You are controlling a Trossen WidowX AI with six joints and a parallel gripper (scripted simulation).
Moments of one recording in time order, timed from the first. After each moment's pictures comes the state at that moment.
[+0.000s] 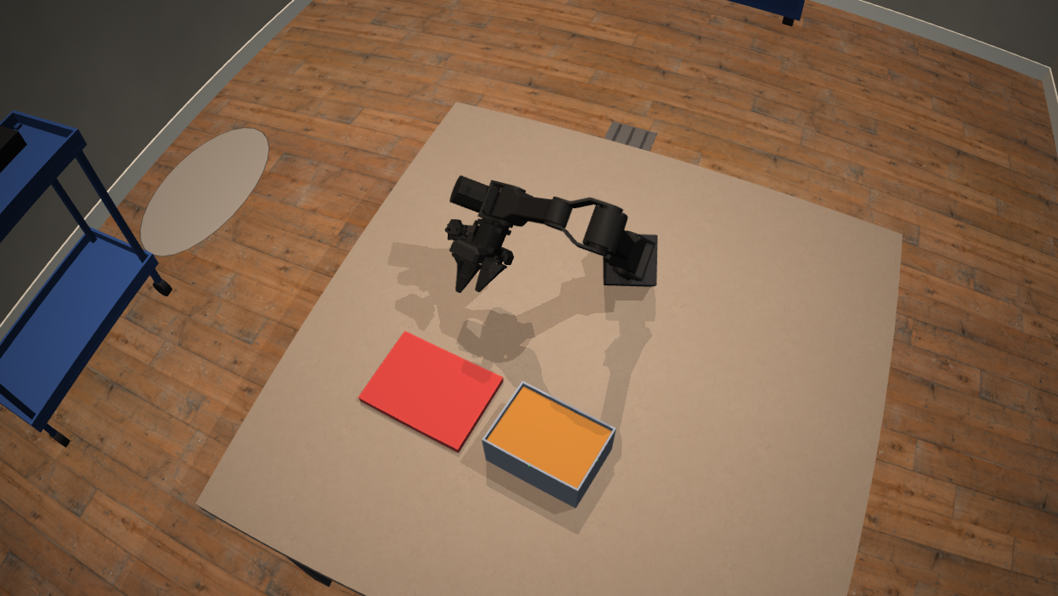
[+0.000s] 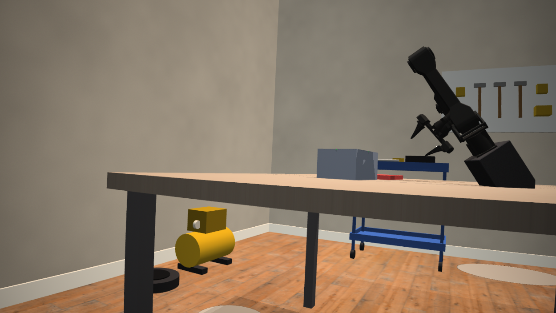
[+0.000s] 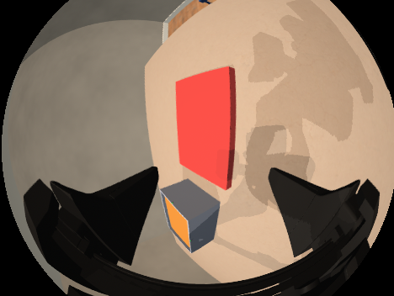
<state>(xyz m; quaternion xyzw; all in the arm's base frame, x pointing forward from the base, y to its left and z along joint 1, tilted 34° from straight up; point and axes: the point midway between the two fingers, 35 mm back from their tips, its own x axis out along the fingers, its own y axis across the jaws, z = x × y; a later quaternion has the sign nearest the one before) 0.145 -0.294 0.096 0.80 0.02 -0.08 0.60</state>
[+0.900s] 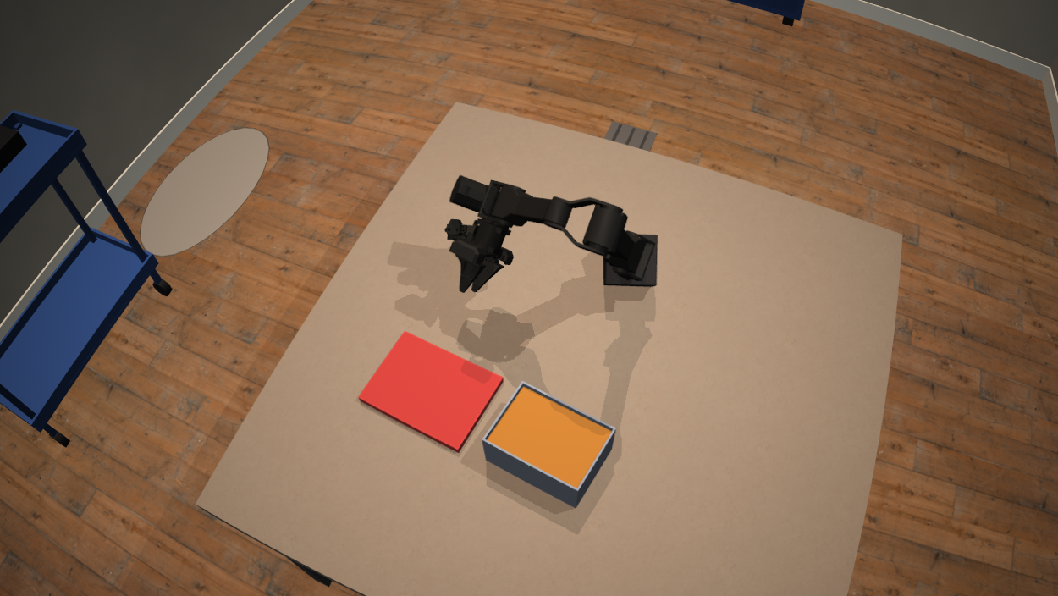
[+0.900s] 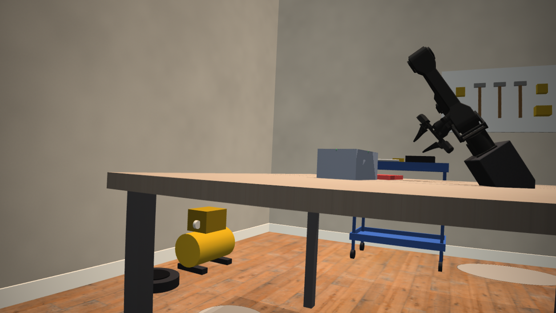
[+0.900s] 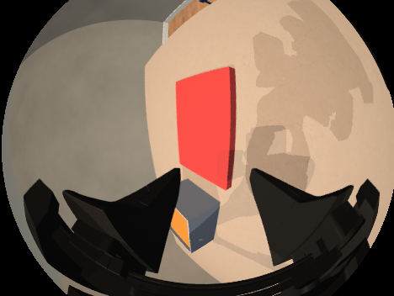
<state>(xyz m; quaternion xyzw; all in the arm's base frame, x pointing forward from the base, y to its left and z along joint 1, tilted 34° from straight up) 0.145 -0.294 0.096 0.80 0.02 -0.08 0.60</state>
